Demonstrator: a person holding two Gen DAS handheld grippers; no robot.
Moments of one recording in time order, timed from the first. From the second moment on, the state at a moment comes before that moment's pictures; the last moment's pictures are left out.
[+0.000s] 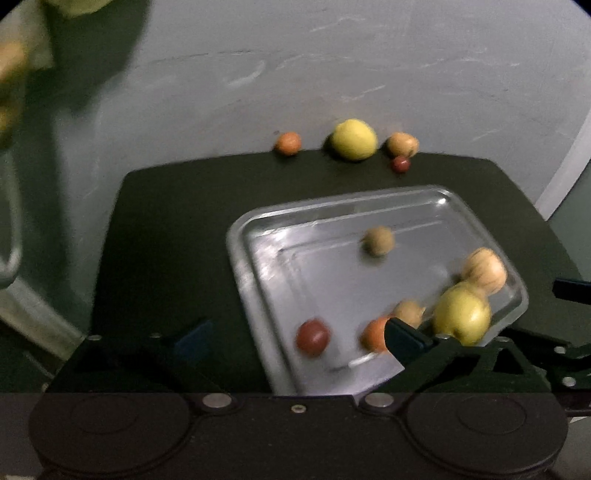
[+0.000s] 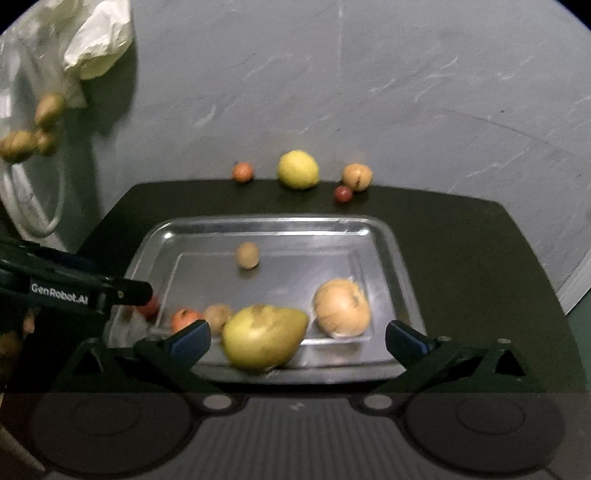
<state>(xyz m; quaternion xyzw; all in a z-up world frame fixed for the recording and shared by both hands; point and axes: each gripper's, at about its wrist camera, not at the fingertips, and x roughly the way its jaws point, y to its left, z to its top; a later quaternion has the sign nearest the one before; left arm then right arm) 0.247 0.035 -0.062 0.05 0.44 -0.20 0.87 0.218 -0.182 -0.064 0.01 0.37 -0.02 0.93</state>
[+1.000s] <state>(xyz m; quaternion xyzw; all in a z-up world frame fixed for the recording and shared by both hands) 0.241 0.088 -0.076 0.05 0.49 -0.07 0.87 0.221 -0.137 -0.086 0.01 0.43 0.10 0.90</state>
